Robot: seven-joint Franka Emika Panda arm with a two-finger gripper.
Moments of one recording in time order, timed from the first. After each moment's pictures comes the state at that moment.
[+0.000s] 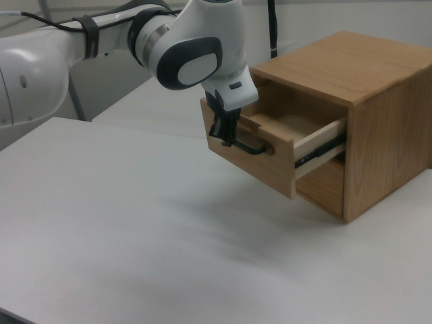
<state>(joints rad) -0.22 0.22 -0.18 -1.50 0.33 1.88 0.97</state>
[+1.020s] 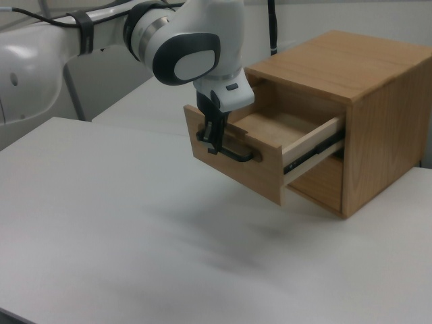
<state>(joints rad) -0.22 0.20 -0.19 -1.50 0.33 1.73 0.89</state>
